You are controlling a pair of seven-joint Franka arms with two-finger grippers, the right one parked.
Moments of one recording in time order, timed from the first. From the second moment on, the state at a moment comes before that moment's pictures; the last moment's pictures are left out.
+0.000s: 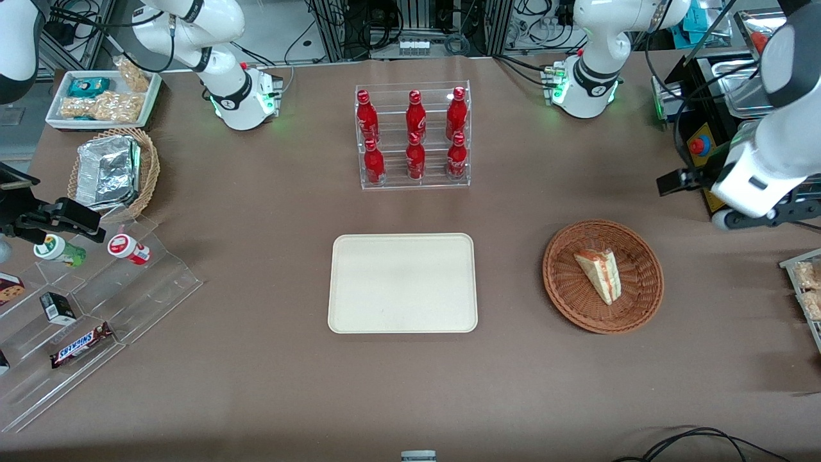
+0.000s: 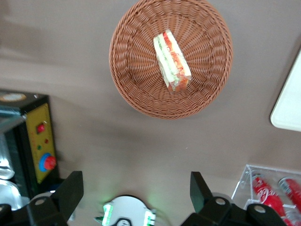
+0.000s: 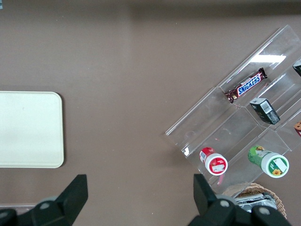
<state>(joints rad) -0.01 0.09 -0.08 -1.62 0.02 1.45 -0.28</state>
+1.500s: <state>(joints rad) -0.04 0.32 -0.08 -2.05 -0.02 2.37 -0.65</state>
